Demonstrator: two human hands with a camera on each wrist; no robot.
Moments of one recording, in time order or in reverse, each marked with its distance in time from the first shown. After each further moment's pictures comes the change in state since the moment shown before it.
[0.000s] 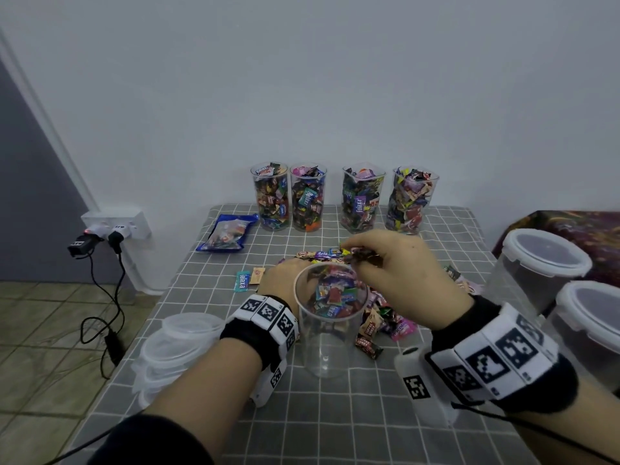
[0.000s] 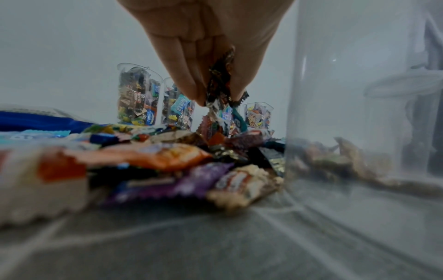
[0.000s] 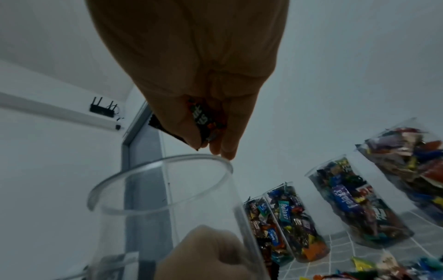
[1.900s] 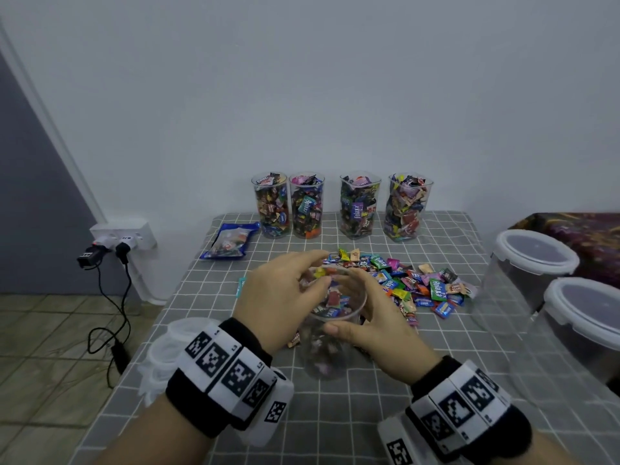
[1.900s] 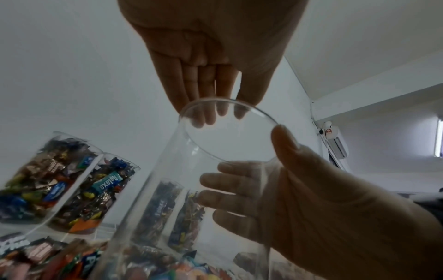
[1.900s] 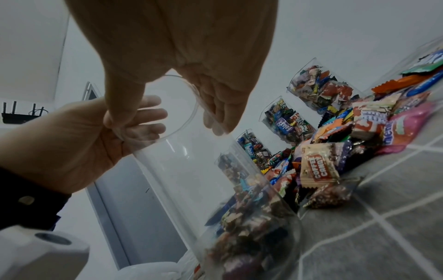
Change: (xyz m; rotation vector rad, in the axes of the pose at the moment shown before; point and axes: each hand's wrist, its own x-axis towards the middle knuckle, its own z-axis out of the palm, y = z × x) left_hand -0.076 0.021 -0.060 -0.471 0.435 0.203; right_hand -0.043 0.029 0.065 0.745 -0.050 0.160
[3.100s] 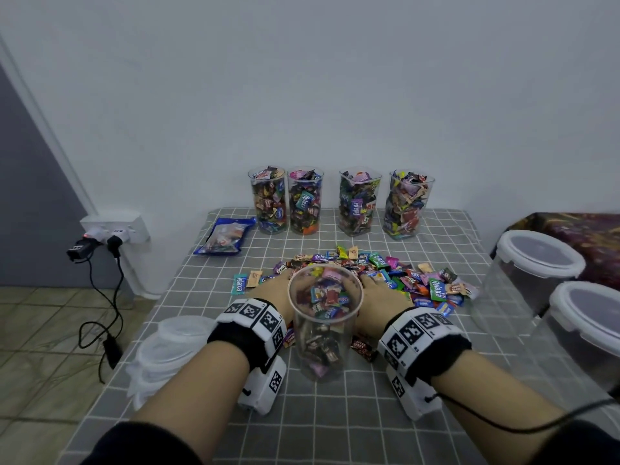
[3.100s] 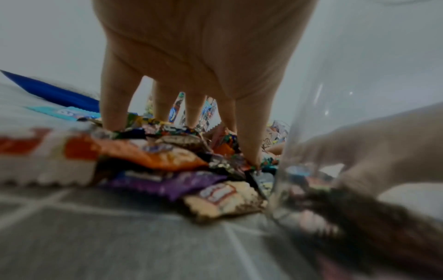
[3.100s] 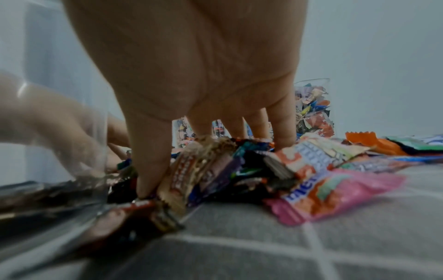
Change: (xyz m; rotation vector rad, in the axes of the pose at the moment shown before) left_hand 0.035 -0.122 0.086 0.388 -0.778 -0.294; right_hand 0.067 0.048 -0.021 -1.206 -0.369 0.424
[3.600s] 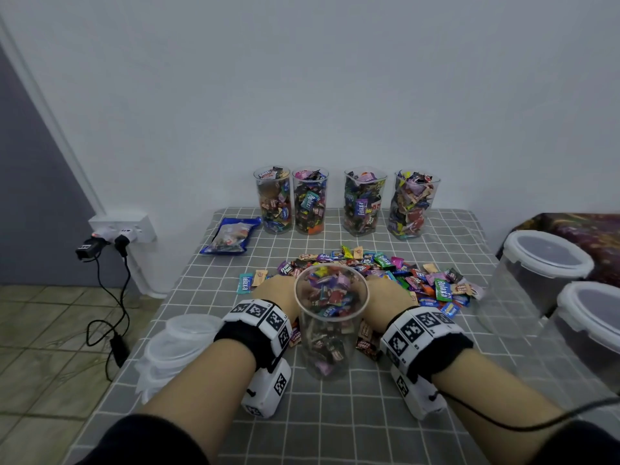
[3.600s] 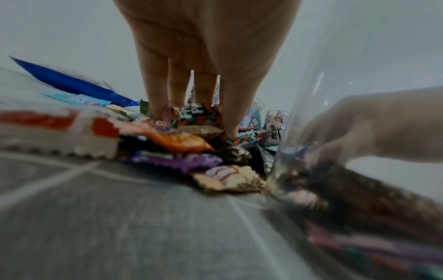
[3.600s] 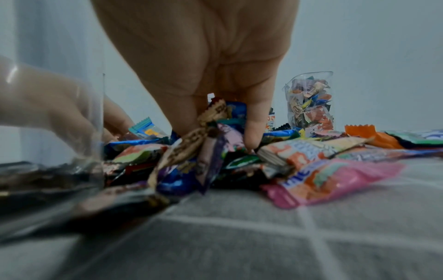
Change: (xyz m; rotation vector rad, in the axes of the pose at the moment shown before) left_hand 0.008 -0.002 0.008 0.070 0.066 -0.129; right_hand -0.005 -0.008 -0.008 0.028 0.178 -0.016
